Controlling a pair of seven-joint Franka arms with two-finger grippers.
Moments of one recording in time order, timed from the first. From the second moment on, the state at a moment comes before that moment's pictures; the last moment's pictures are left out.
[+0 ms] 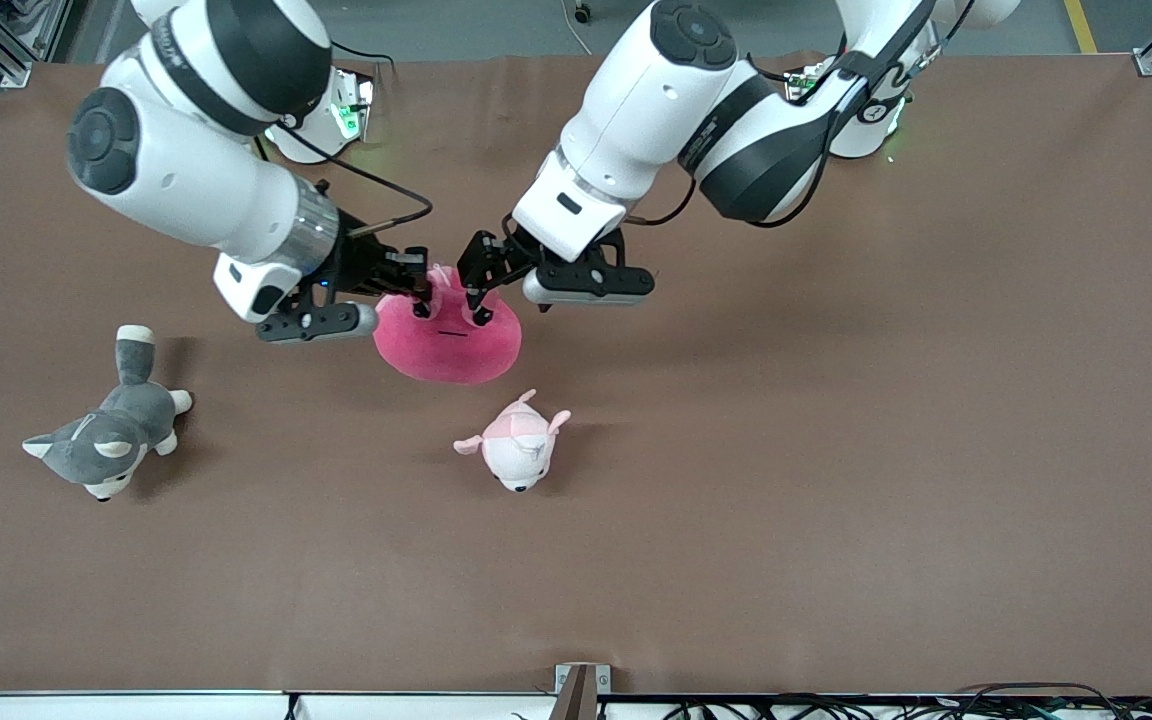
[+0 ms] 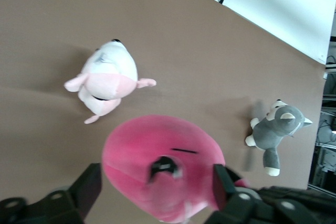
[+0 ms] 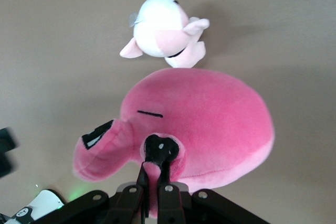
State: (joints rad) left arm -0.44 0.47 -0.46 -1.31 0.01 2.24 -1.03; right arm 0.42 0.18 -0.04 -1.58 0.41 1.77 0.34
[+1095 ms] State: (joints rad) left arm 0.11 0.09 -0.45 -1.43 -0.04 1.60 -0.29; right arm 0.04 0.38 -0.05 -1.53 0.45 1.73 -0.15
